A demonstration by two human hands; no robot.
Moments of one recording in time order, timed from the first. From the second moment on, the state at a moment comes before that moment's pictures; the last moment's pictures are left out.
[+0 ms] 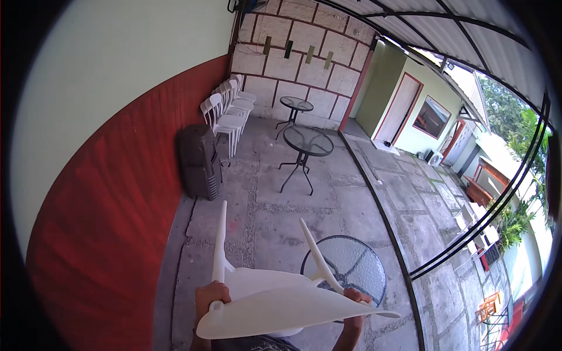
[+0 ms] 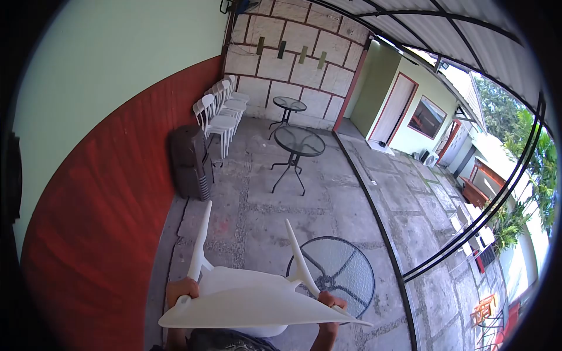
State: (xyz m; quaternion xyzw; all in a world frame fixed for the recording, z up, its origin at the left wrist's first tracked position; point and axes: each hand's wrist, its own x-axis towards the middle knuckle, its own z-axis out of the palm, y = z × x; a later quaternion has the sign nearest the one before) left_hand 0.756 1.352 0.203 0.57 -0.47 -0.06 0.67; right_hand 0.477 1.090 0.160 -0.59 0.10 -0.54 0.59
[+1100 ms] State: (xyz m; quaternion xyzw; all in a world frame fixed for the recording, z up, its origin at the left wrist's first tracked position) left_hand 1.339 0.715 0.188 0.66 -0.37 0.02 0.65; right_hand 1.145 0.386 0.134 -0.64 0.07 -0.45 0.62
